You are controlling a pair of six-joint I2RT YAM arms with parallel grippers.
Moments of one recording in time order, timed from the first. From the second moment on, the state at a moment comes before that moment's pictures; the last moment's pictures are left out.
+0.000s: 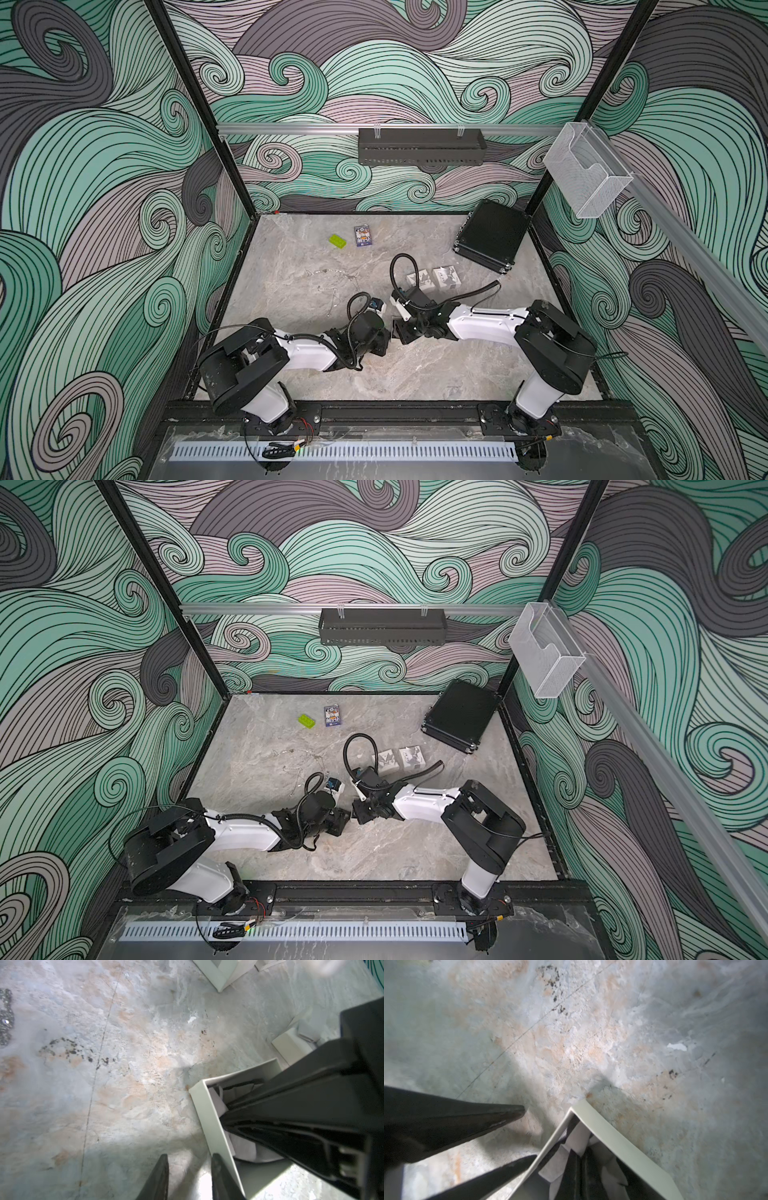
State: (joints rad) left arm -0.92 1.50 0.47 0.24 -0.11 -0.56; right arm 0.85 1.68 0.83 -0.17 -0.12 0.33
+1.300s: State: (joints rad) left arm -0.92 1.37 0.44 0.15 -0.21 -0.56; right arm 0.85 1.48 0.92 -0.58 -0.09 0.20
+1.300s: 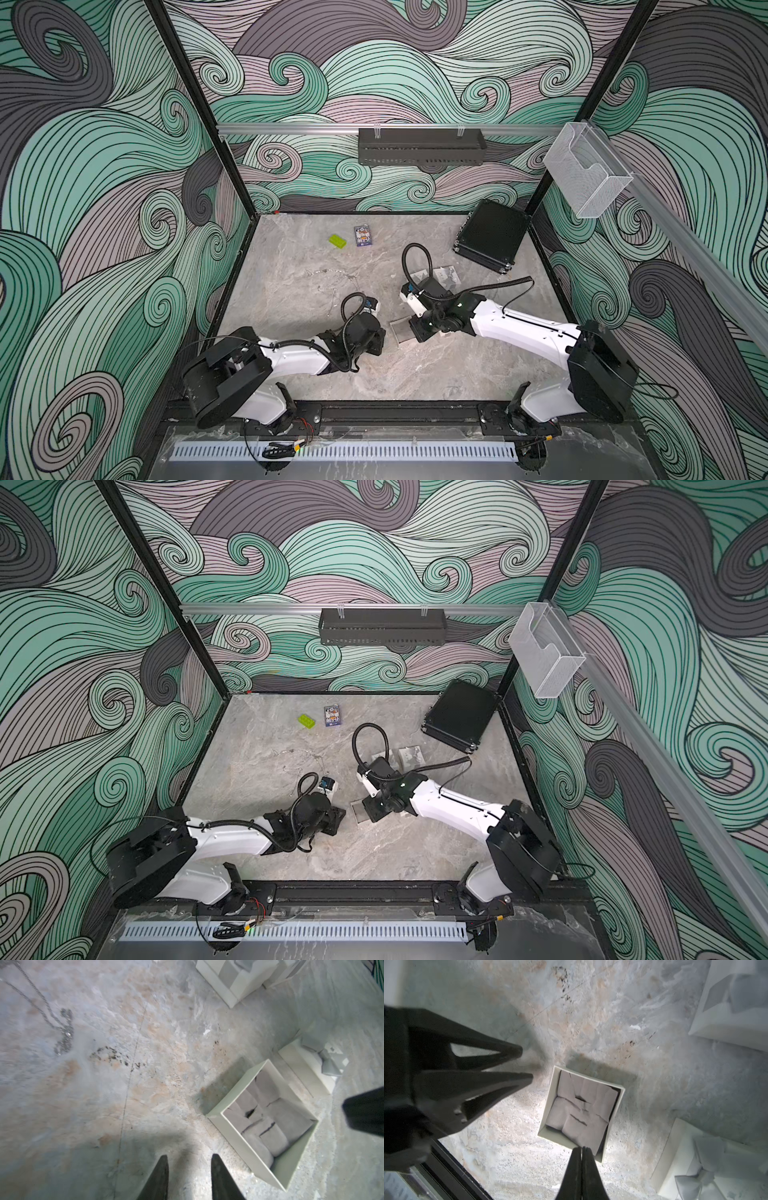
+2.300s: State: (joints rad) left arm -0.90 0.99 0.45 -0.12 -0.34 -0.44; right arm 0.89 1.62 1.02 -0.66 0.02 0.19
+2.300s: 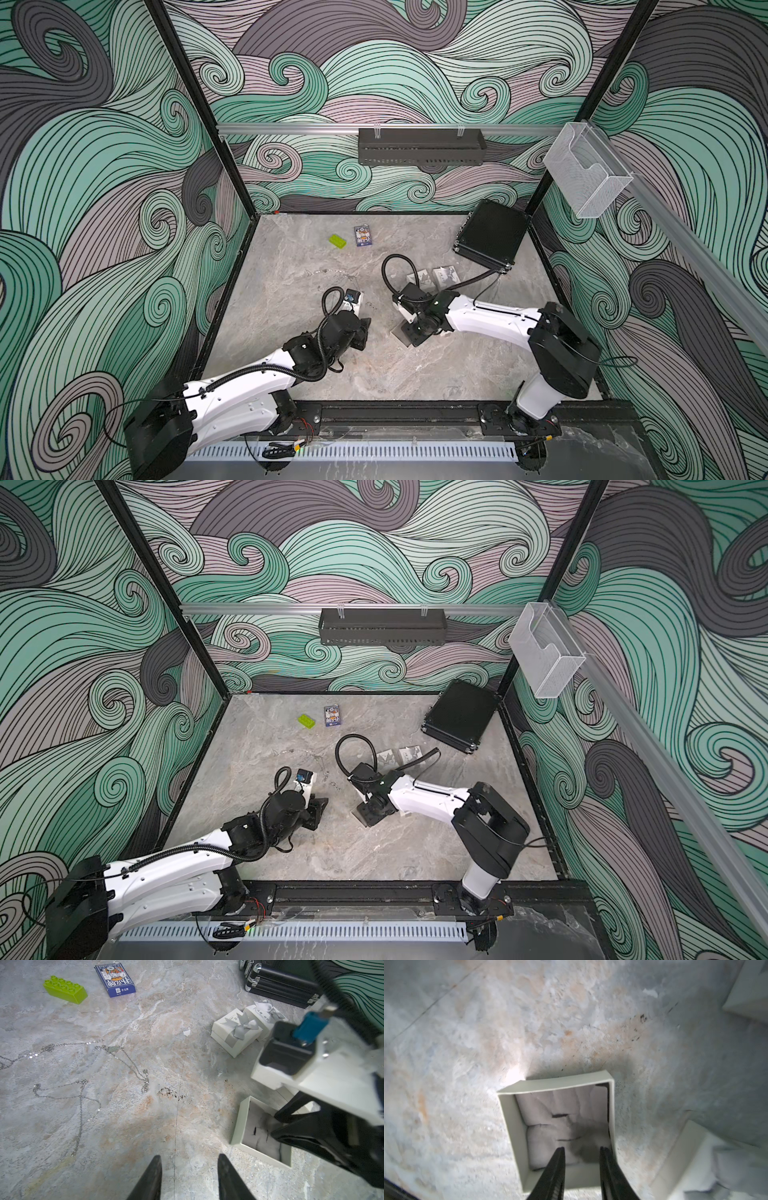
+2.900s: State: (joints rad) left arm -0.90 1.06 0.45 -0.10 -0.19 -0.41; right arm 0.61 1.47 0.95 -0.71 0.08 0.16
